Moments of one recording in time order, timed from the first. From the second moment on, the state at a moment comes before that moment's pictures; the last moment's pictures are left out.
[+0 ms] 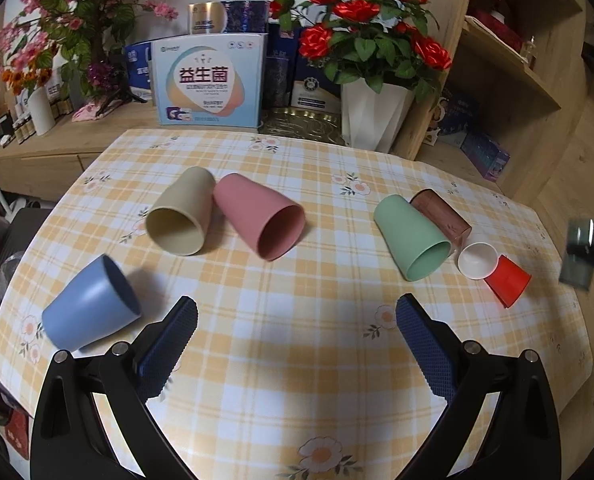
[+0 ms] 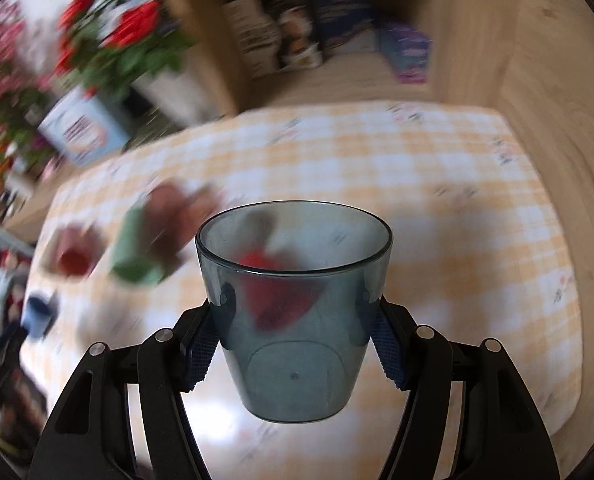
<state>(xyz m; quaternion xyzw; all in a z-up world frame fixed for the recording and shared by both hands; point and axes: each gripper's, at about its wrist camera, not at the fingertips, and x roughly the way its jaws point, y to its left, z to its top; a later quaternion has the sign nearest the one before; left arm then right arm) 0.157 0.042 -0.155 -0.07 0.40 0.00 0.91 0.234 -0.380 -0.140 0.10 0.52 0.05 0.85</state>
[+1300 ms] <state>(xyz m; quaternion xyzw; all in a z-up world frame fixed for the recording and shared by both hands) 0.119 0.106 -0.162 -0.07 0.40 0.08 0.91 0.197 -0.102 -0.260 0.16 0.63 0.20 0.73</state>
